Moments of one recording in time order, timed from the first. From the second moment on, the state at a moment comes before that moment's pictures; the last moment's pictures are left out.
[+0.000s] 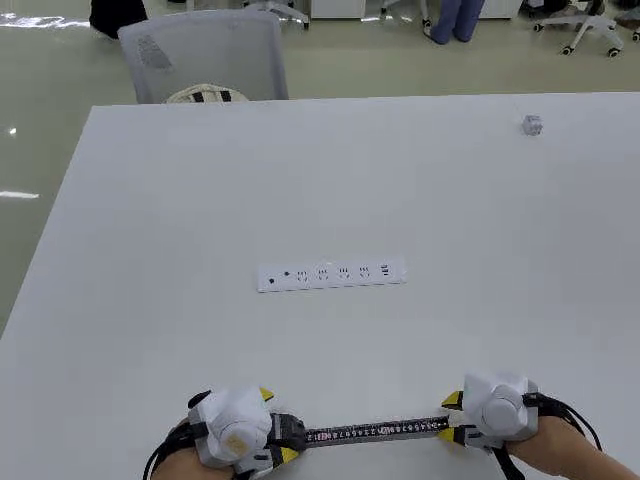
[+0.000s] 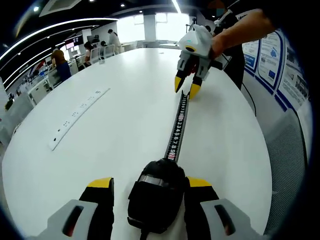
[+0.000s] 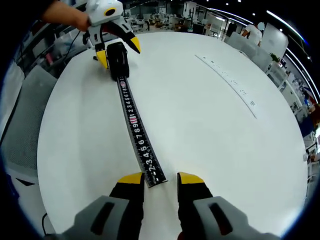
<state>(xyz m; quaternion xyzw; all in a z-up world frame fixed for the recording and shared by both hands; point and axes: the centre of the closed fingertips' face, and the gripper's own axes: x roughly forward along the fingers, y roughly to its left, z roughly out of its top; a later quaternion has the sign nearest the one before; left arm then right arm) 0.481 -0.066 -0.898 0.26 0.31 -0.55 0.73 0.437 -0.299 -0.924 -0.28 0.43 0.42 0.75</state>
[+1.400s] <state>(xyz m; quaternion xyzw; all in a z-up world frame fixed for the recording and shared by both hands) 0.459 -0.022 -0.873 0.16 0.33 -0.43 0.82 0.404 -0.287 -0.893 -0.14 0.42 0.29 0.85</state>
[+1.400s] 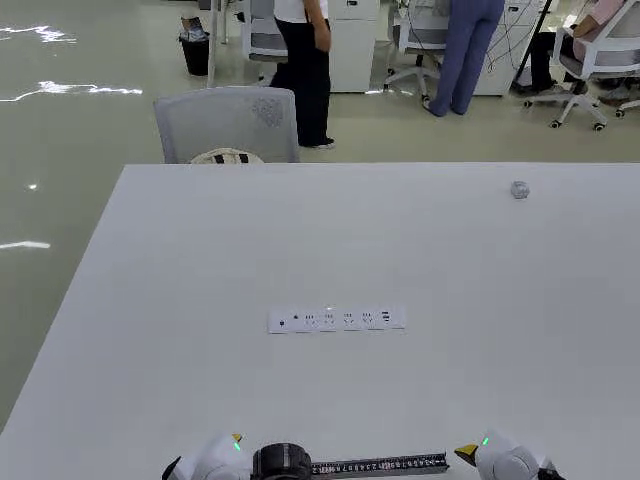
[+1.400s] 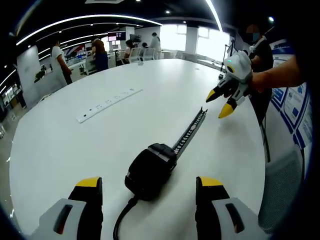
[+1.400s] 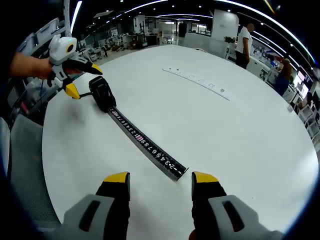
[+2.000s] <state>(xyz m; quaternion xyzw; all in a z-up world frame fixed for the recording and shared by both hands) 0.433 -0.010 -0.874 0.11 0.35 -0.38 0.85 0.381 -0.277 -0.883 -0.10 0.40 0.25 0.87</state>
